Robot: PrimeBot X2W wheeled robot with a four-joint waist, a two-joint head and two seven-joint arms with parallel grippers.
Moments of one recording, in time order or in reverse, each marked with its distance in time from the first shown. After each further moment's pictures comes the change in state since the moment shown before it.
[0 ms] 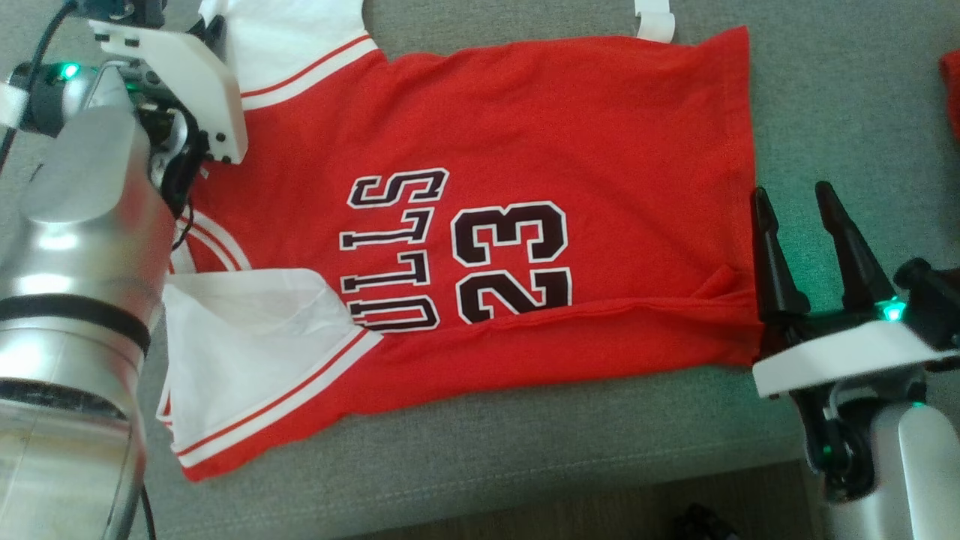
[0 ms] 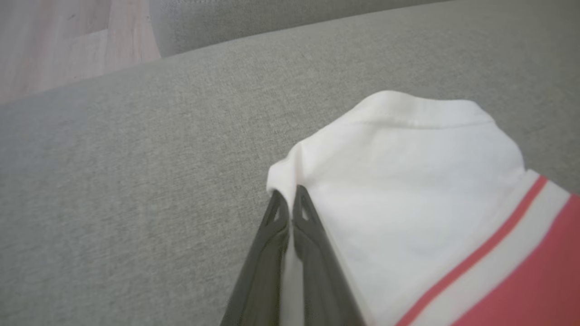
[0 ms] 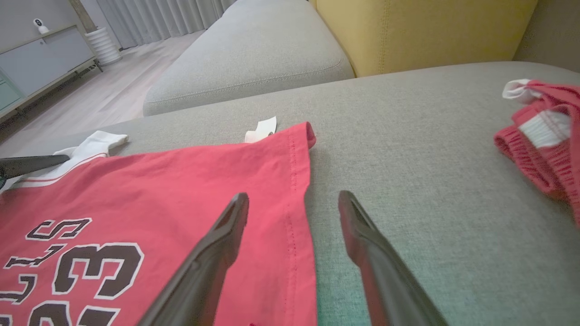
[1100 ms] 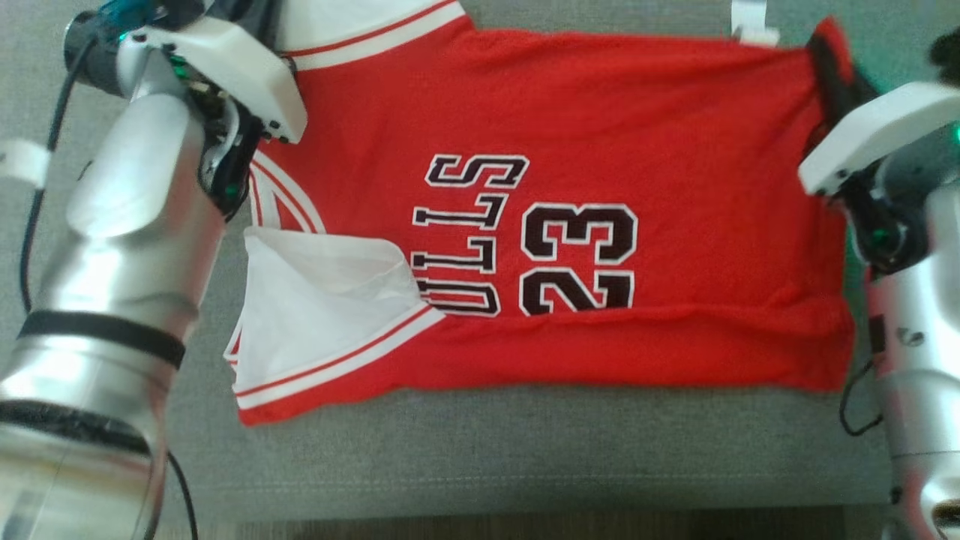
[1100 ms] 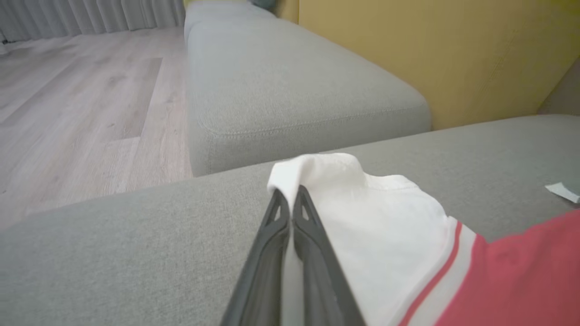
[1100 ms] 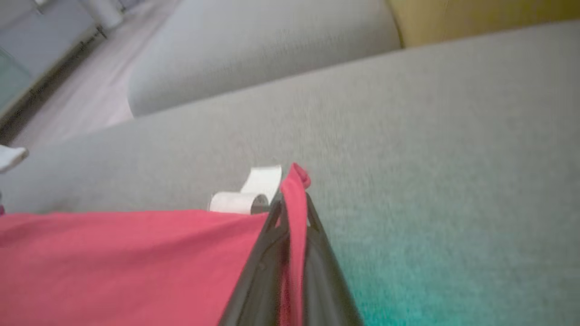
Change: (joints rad) left arm 0.080 -0.014 -0.063 -0.273 -0.084 -0.004 -0.259; right arm -0.593 -0.138 -0.017 0.617 0.156 0.000 0.193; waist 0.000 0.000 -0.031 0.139
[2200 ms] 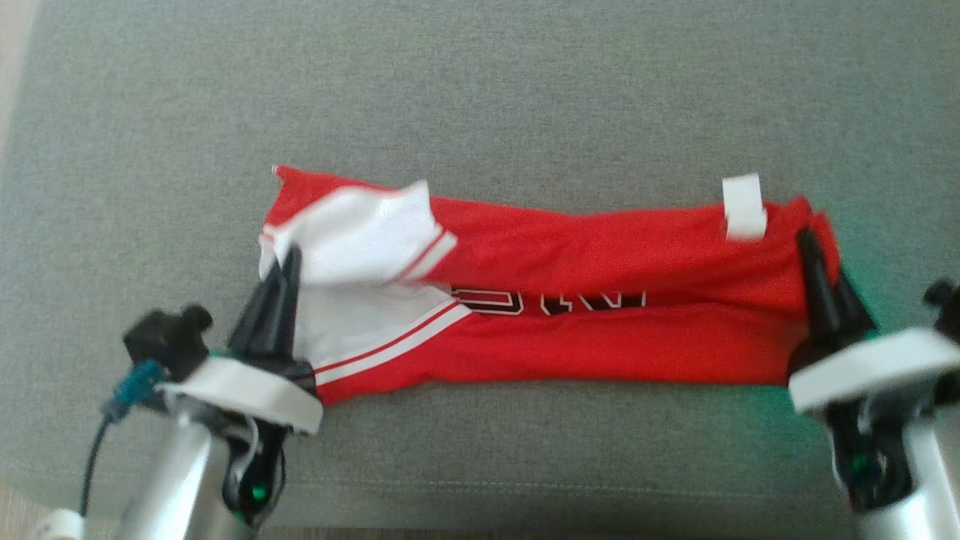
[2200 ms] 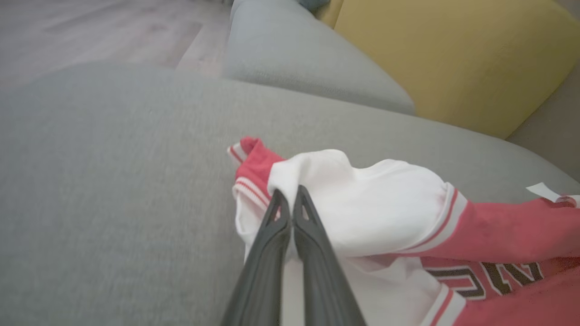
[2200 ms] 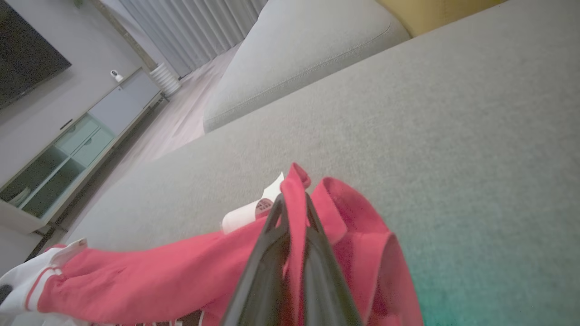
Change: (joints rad) left arm 0.845 -0.010 0.271 -0.654 0.015 0.018 -0.003; right arm 0.569 0.023 0.018 -0.405 0.200 0.000 -0.194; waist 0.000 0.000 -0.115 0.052
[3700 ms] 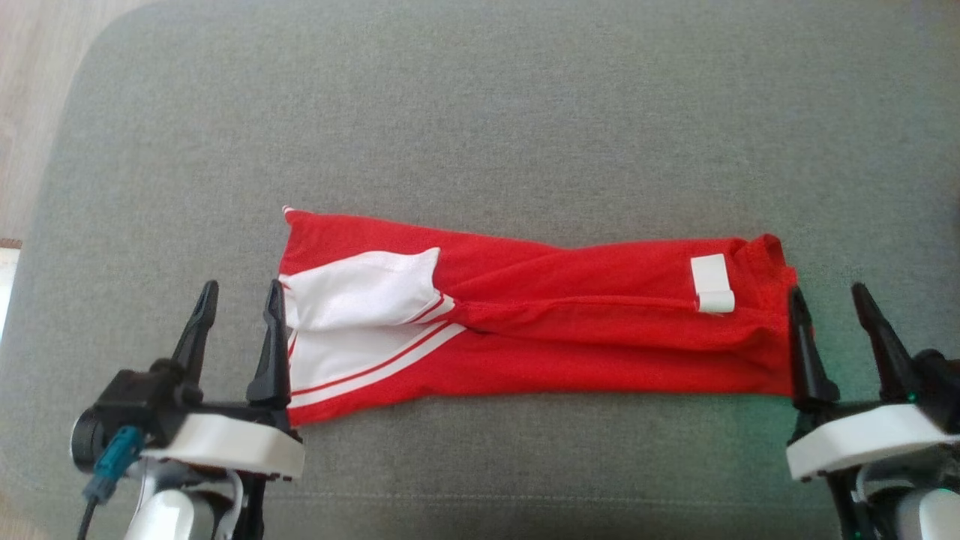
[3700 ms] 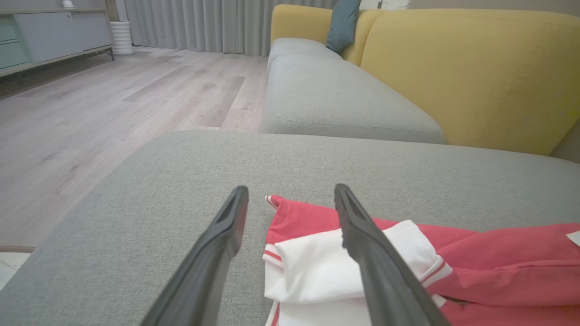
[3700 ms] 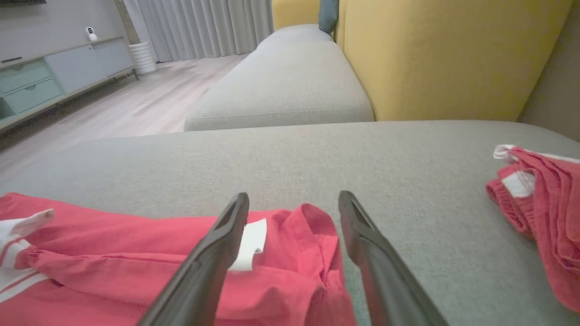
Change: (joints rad) left arm 0.229 0.043 0.026 -0.334 0.111 0.243 0.081; right arm 0.211 0.106 -0.086 -0.200 -0.445 0.000 -0.023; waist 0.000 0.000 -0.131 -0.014
